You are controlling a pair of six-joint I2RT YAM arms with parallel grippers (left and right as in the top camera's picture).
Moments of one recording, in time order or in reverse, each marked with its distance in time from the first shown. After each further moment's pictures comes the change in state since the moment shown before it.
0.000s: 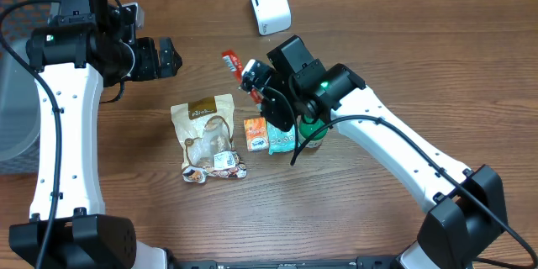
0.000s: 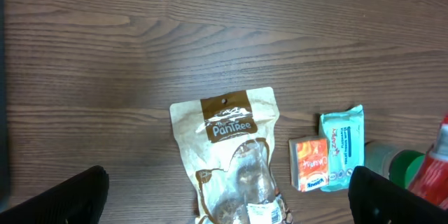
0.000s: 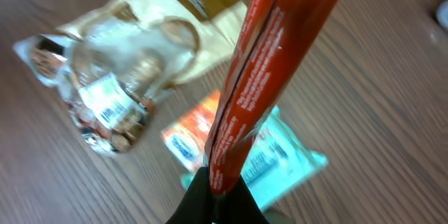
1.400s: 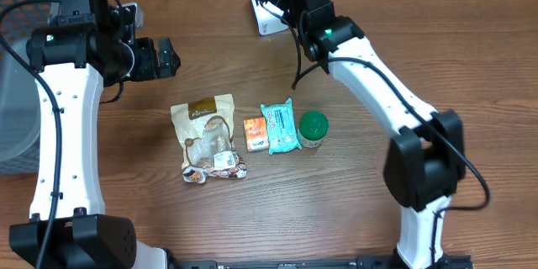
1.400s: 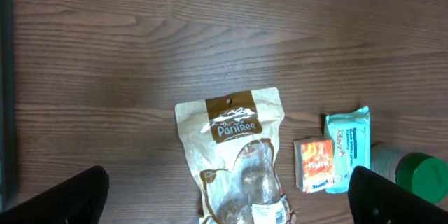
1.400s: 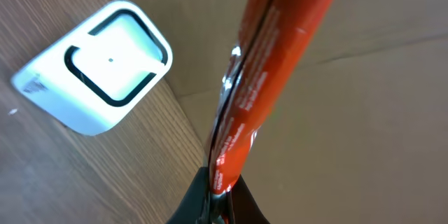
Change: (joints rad) left arm 0.000 0.000 0.000 0.000 -0.016 0.000; right arm -0.186 0.354 0.325 0.600 0.547 -0.546
